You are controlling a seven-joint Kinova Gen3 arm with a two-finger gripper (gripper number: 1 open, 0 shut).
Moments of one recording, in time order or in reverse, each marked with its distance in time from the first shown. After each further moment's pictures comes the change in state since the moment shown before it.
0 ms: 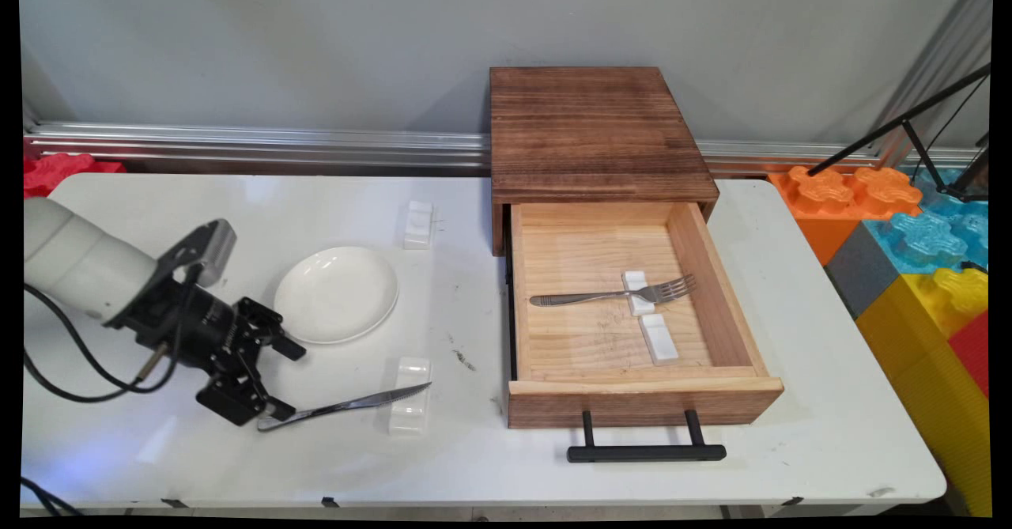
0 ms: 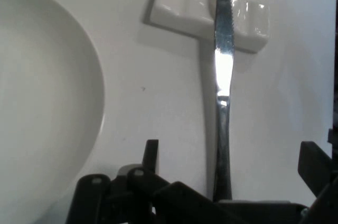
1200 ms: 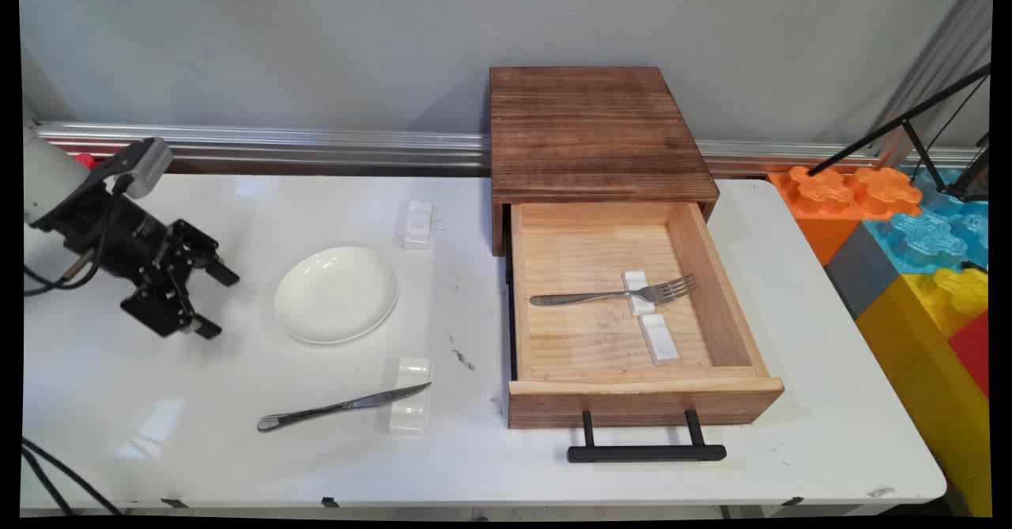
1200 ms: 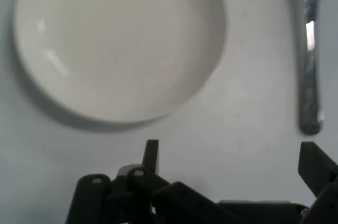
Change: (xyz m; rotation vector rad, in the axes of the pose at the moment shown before) arm -0.014 -0.079 -0.095 0.041 -0.090 0.043
